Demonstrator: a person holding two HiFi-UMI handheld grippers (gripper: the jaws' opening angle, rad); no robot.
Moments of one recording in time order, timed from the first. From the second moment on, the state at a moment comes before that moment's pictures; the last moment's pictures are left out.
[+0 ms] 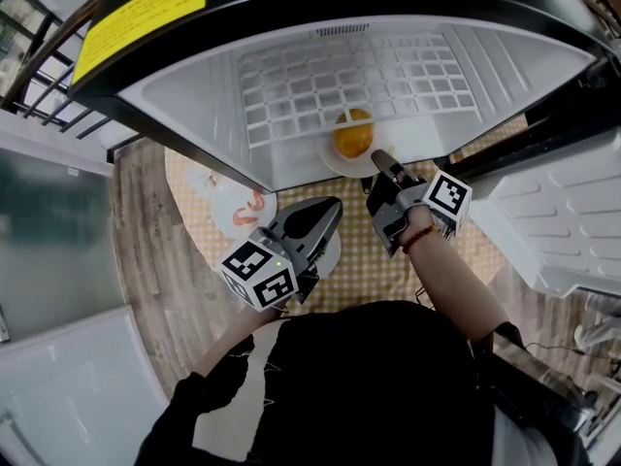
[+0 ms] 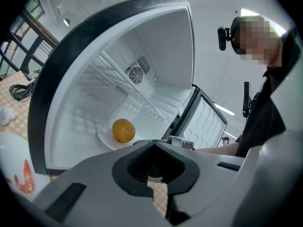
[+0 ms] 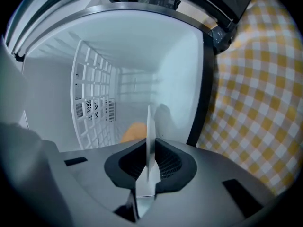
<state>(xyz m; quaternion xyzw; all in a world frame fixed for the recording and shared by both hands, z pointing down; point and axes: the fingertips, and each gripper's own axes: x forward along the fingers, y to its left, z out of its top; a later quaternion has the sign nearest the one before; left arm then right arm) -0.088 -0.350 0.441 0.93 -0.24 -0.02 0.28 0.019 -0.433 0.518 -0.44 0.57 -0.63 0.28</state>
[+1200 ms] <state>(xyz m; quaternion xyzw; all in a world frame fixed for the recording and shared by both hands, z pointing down) -0.105 -0.347 0.446 0.92 -0.26 -0.03 0.29 0.015 -0.456 0.527 -0.49 0.54 -0.63 0.25</state>
